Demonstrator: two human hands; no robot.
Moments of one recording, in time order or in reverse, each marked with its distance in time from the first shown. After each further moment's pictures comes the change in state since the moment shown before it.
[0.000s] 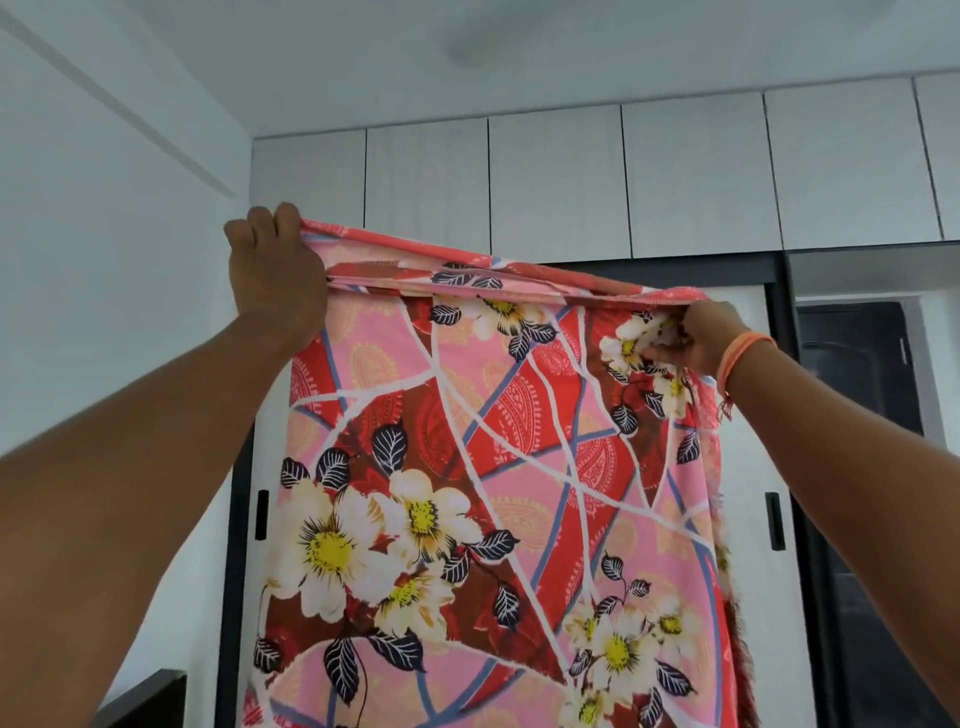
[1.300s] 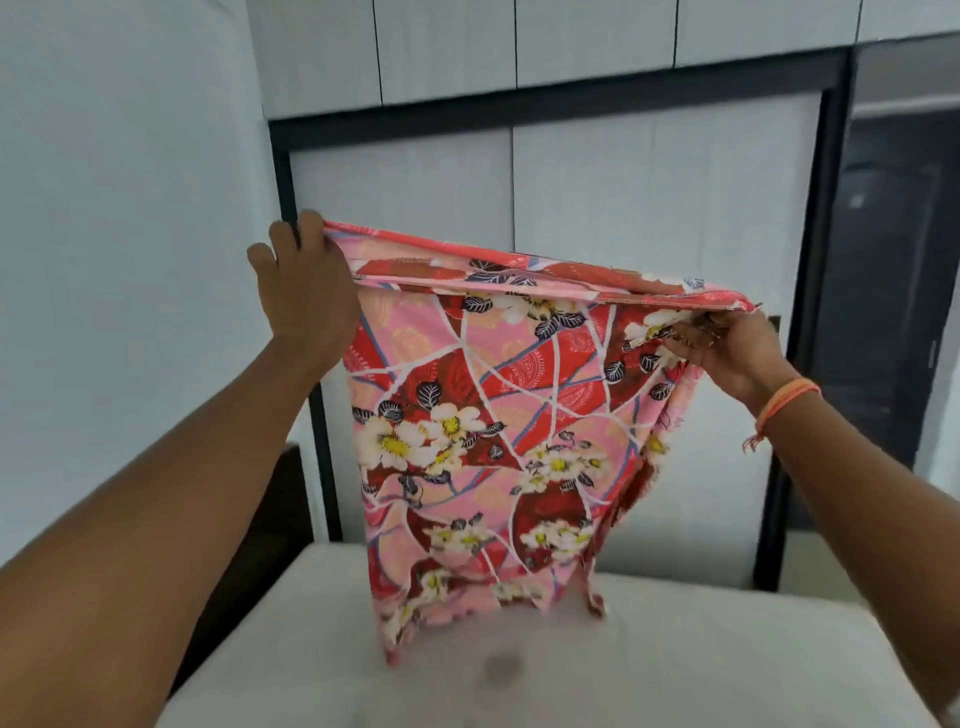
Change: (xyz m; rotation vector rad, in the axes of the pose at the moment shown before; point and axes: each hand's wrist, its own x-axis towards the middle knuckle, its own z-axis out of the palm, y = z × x) left_hand -0.219 -0.084 -0.114 -0.331 -0.325 0.067; right_hand -0.214 0.132 -0.137 0.115 -0.199 0.157
